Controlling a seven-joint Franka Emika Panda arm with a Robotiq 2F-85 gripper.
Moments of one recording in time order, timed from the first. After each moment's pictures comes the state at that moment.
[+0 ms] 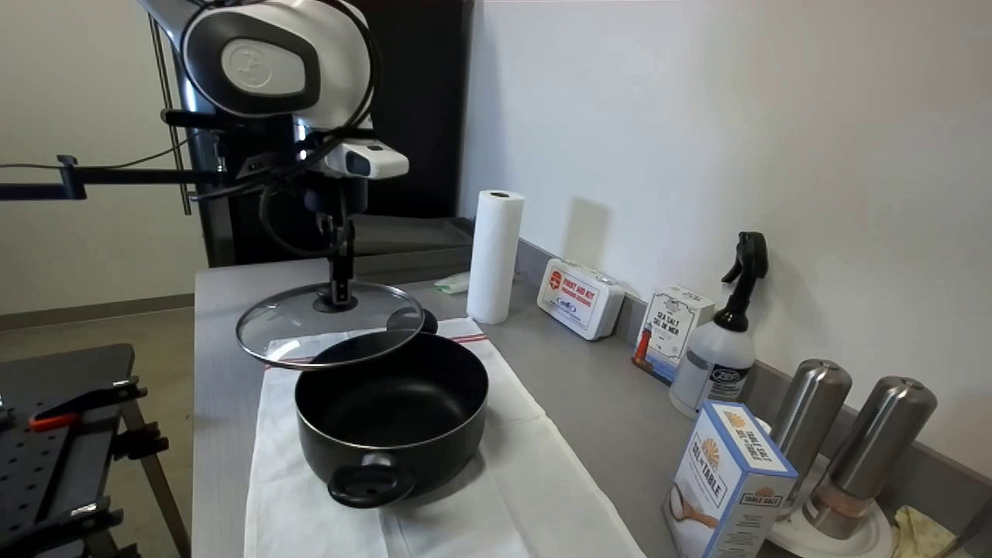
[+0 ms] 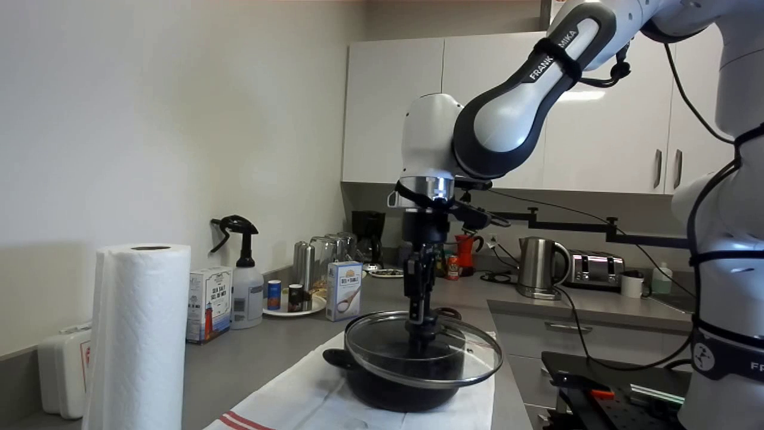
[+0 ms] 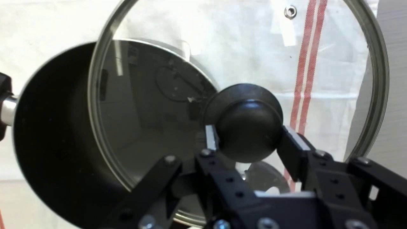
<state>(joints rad) 0.02 -0.02 0.03 -2.49 -0.02 2.48 0.21</state>
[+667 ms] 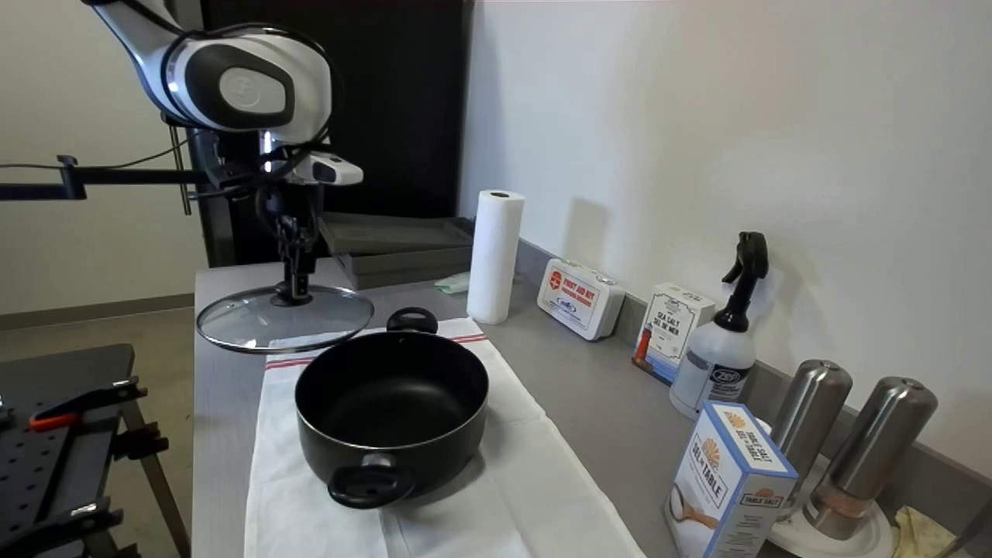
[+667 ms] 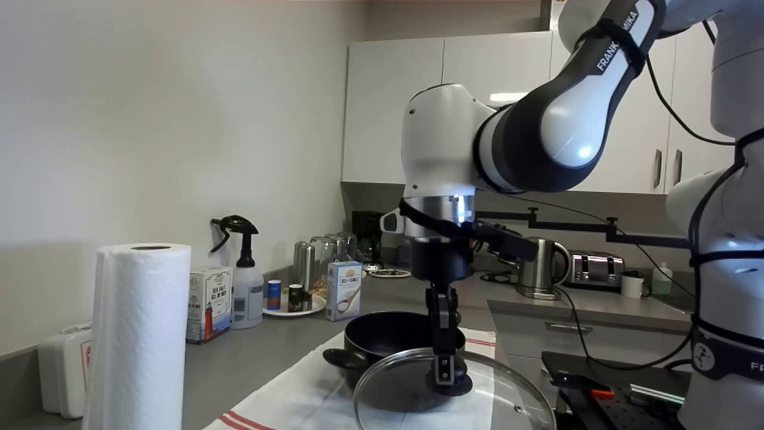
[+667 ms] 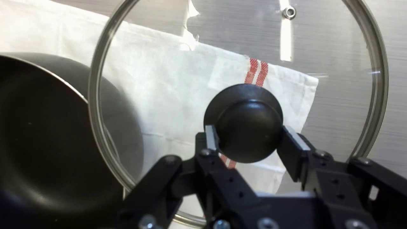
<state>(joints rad) 0.14 0.04 0.15 -2.51 -0.08 2.46 0.26</state>
